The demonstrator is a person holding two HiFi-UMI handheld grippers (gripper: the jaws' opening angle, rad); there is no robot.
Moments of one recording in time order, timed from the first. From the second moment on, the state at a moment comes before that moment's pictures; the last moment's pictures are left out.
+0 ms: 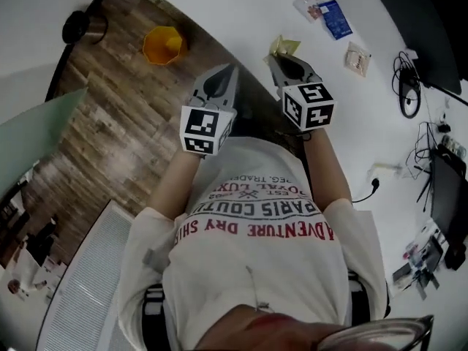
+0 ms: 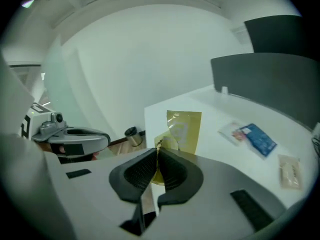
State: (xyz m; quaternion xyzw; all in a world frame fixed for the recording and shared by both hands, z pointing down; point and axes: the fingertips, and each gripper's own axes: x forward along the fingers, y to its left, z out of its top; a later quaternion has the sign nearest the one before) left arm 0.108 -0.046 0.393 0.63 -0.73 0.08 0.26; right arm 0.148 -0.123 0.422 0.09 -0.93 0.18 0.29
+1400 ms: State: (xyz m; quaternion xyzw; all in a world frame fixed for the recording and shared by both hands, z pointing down) left arm -0.237 0.242 0.845 0.32 -0.87 -0.05 0.38; right arm -0.246 0.149 0.974 -0.21 -0.84 0.10 0.48
